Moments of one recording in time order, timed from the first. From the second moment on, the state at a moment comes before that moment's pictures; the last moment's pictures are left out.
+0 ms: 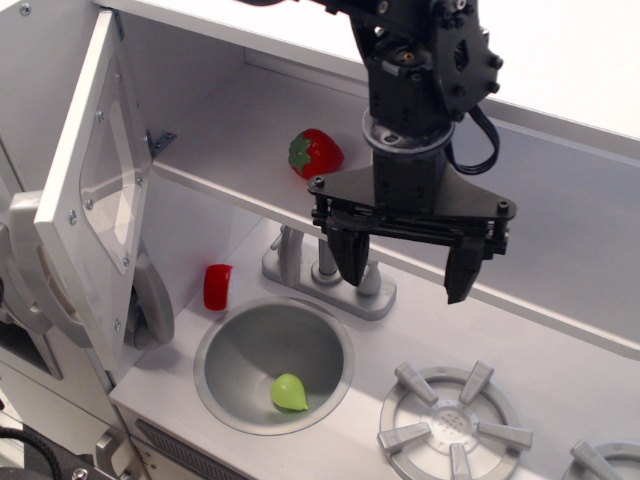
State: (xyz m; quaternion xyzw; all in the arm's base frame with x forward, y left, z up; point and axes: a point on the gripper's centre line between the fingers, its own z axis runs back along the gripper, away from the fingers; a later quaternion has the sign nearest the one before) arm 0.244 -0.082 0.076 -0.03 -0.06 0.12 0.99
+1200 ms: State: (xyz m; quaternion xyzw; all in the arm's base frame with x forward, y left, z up) arm 0.214 0.029 0.166 -0.09 -0.05 0.14 0.98
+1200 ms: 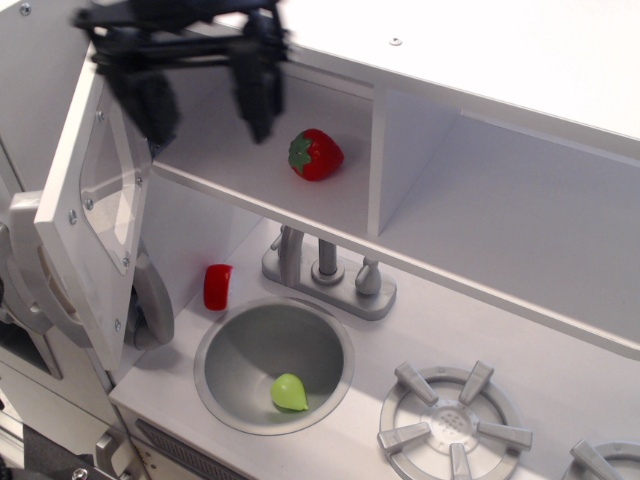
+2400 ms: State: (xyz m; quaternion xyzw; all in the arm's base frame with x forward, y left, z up) arm 0.197 0.110 0.144 -0.04 -0.06 0.16 0.98
